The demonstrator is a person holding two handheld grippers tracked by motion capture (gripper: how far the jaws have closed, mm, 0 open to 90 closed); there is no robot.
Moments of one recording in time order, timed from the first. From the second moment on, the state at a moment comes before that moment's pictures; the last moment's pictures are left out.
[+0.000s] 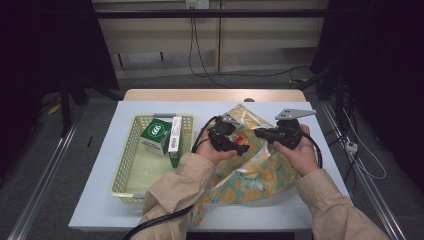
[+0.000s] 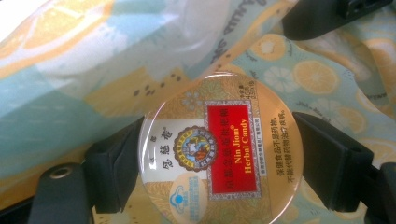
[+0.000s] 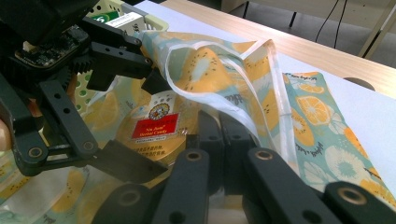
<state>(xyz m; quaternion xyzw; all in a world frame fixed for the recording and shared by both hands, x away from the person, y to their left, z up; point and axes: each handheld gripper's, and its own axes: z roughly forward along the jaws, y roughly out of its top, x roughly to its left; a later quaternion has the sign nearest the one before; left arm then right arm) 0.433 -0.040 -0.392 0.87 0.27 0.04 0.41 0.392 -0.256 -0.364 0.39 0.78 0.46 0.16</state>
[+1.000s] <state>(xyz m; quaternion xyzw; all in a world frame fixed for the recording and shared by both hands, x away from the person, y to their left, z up) 0.453 -0.051 -0.387 0.87 0.27 0.05 0.42 0.398 -0.262 -0.373 0.40 0.78 0.46 0.15</state>
